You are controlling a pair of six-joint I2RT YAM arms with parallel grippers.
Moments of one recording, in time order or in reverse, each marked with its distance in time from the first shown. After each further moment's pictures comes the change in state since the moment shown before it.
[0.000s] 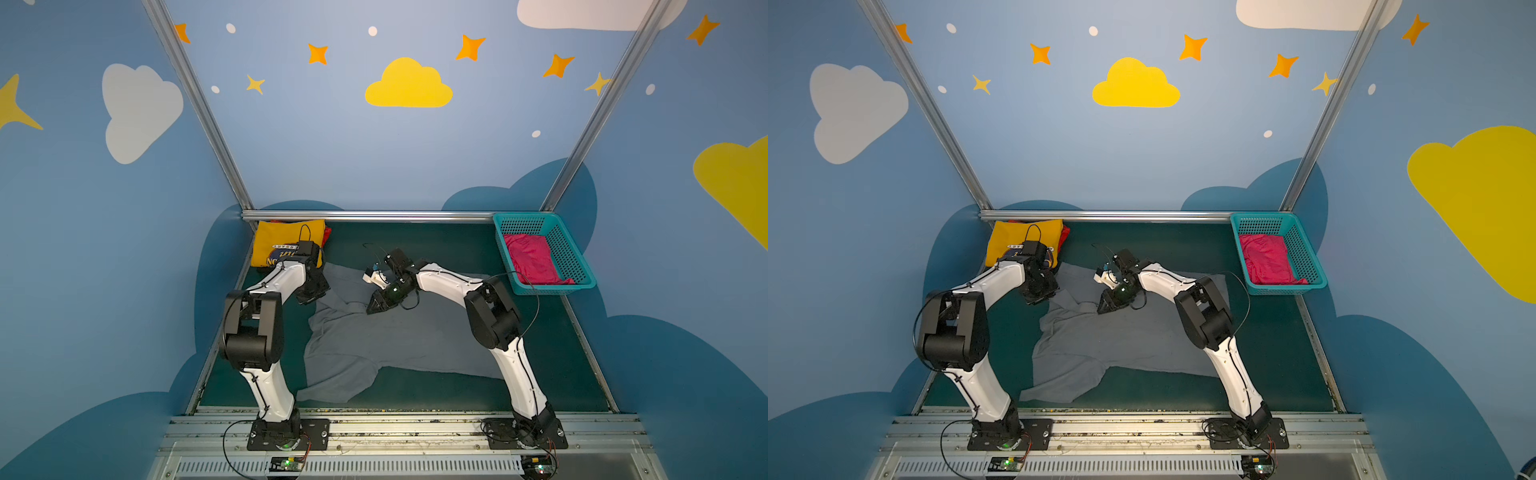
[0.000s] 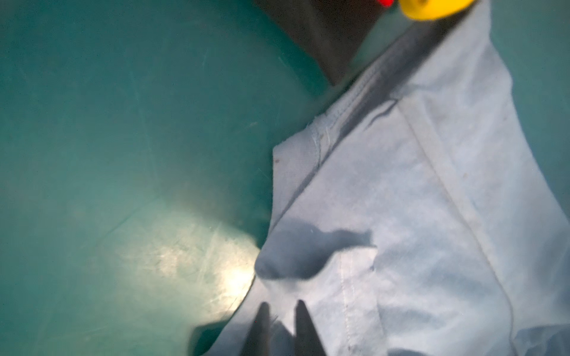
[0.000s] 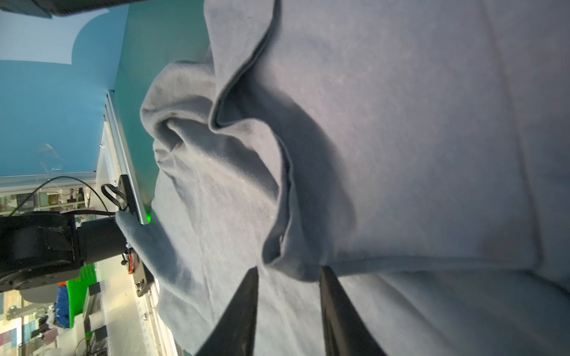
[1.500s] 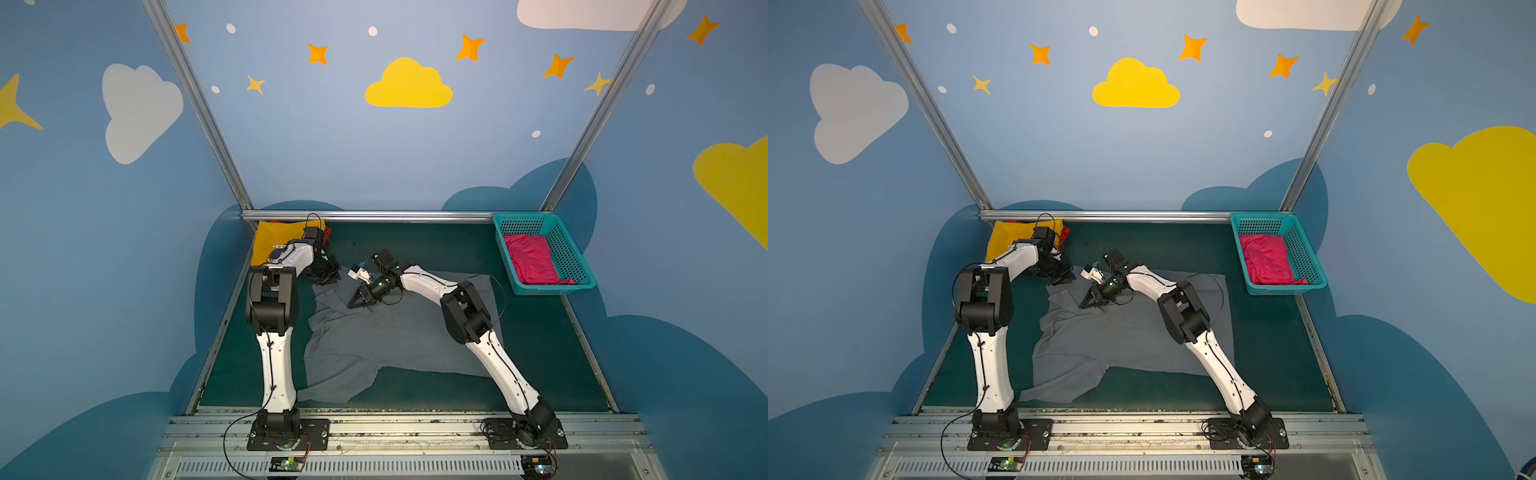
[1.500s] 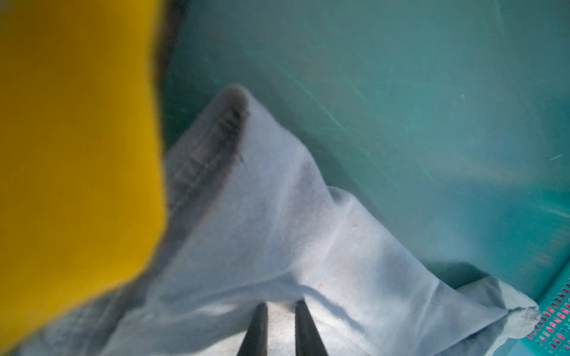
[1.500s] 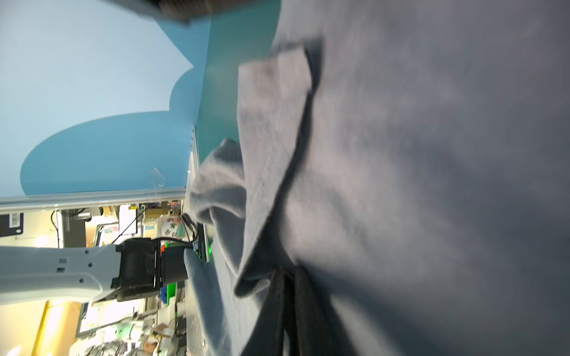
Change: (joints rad) left arm 0.023 0.400 0.423 -0.030 0.341 0.071; right arm 0.010 0.369 0.396 0.069 -0.335 0.199
